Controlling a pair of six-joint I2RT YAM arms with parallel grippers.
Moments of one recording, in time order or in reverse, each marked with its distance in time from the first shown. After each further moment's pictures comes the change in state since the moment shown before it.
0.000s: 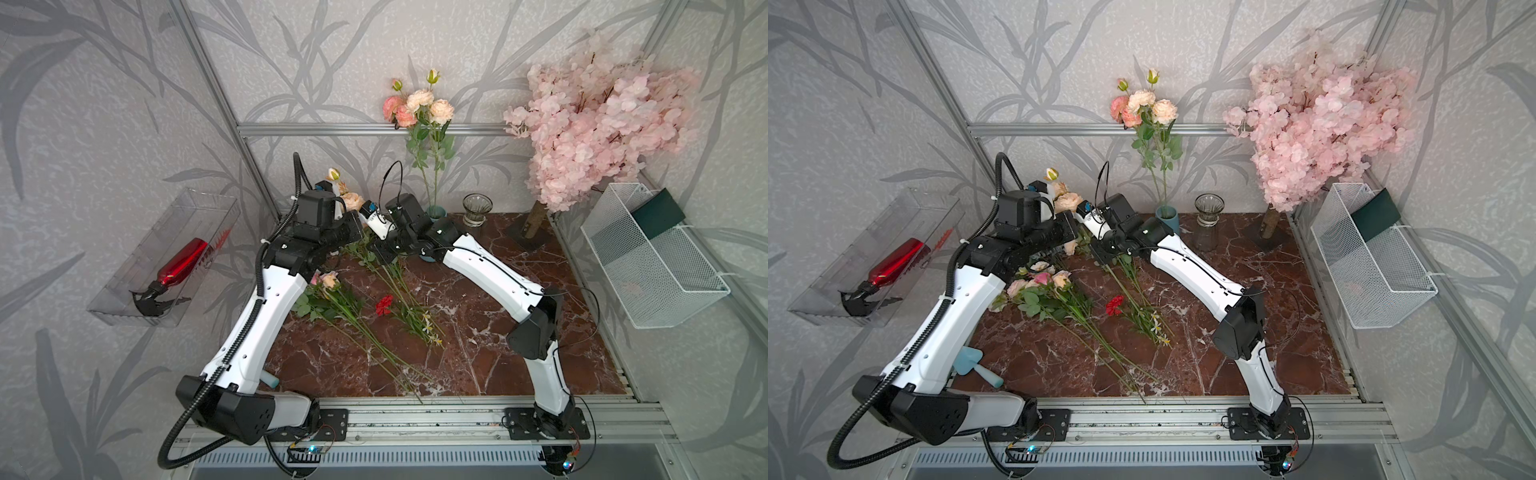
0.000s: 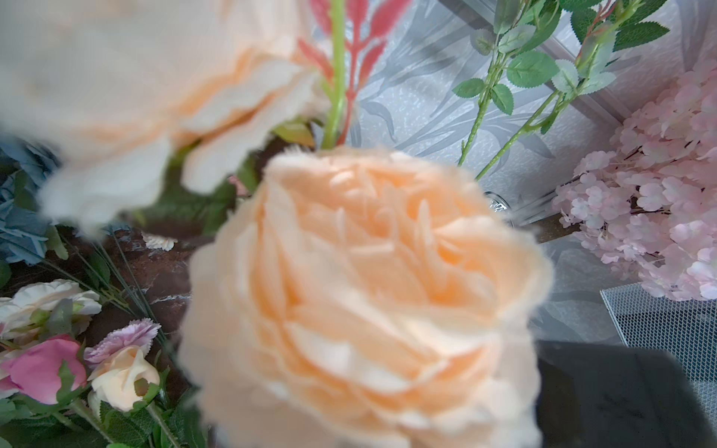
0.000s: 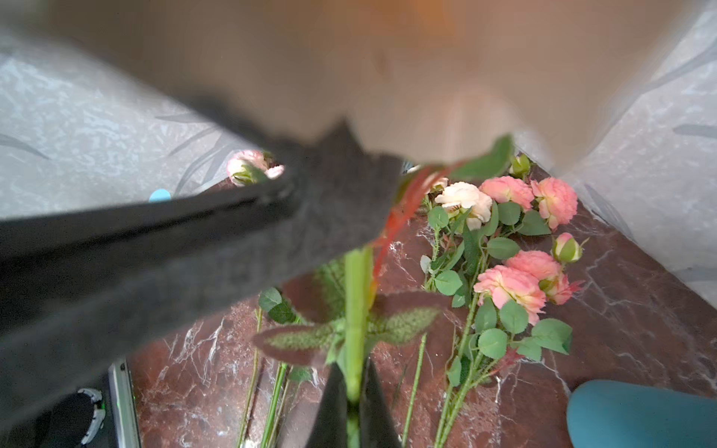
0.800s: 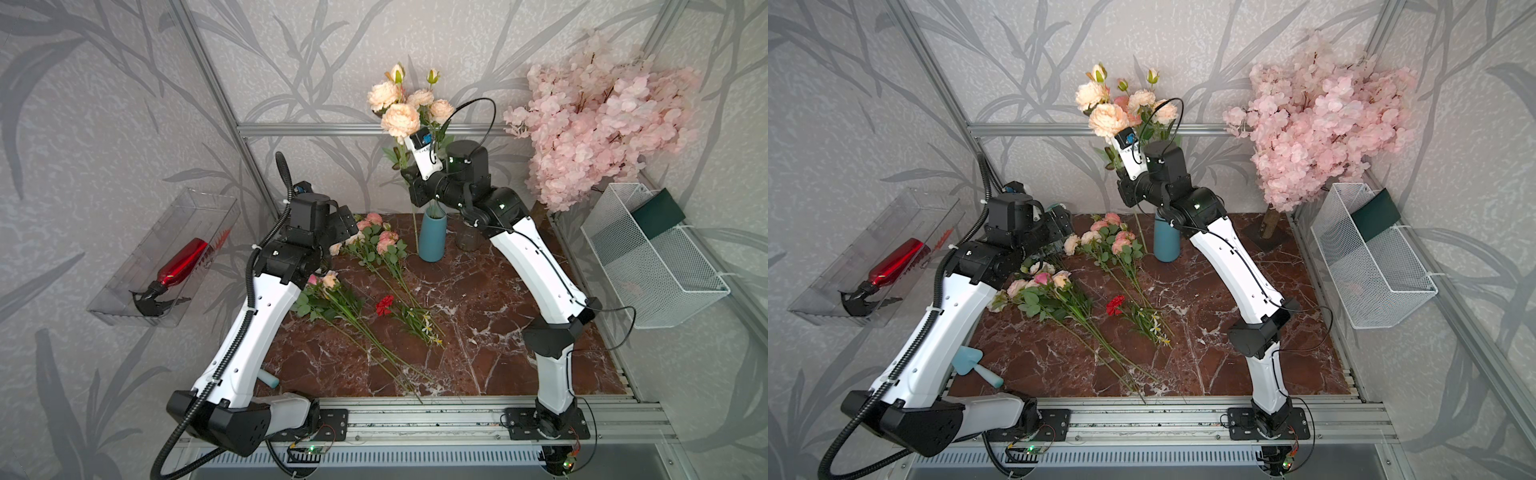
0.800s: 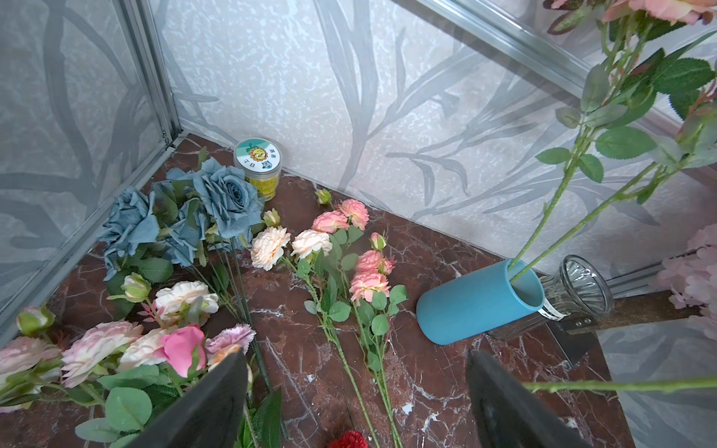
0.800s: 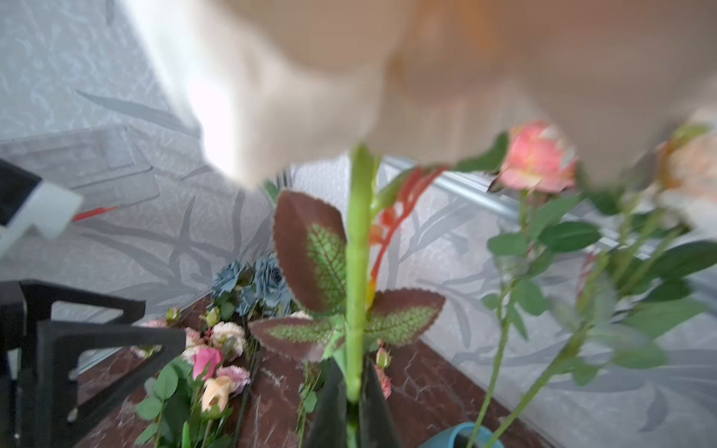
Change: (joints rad) left arm 0.001 -0.050 -0.006 -0.049 -0.307 -0.010; right arm -0.138 -0.090 0.336 0.087 0.227 -0.069
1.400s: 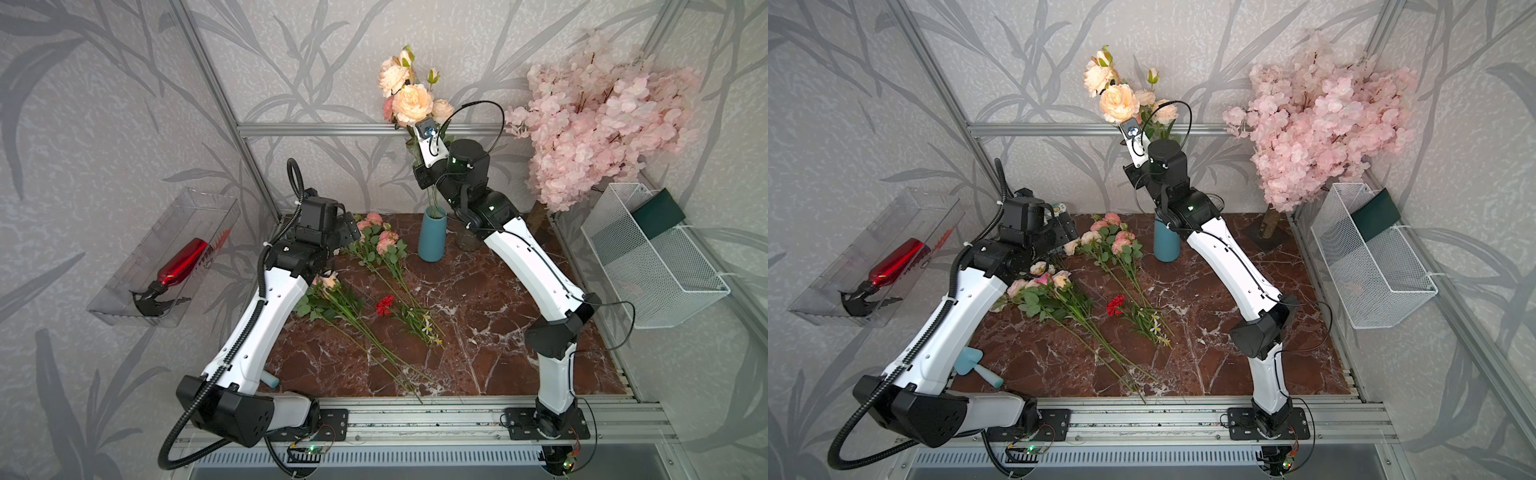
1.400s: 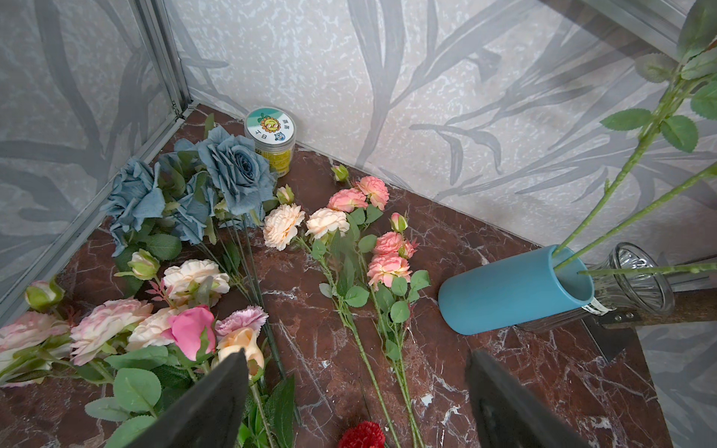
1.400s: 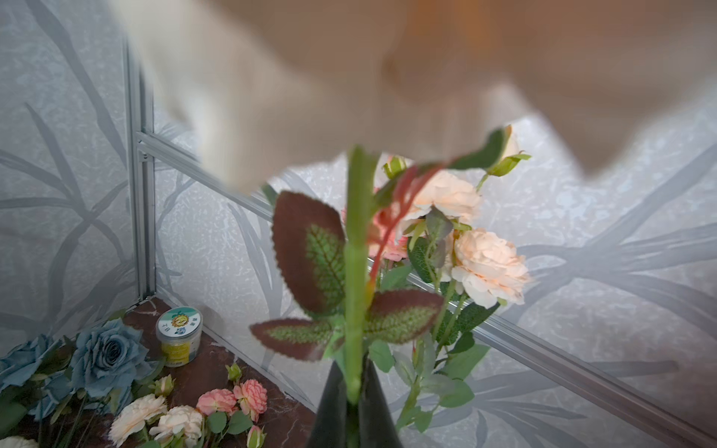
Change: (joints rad) left arm 0.005 0.044 -0.045 0.003 -0.010 -0.009; right arm -0.035 -0.024 -0.199 0.367 0.270 -0.193
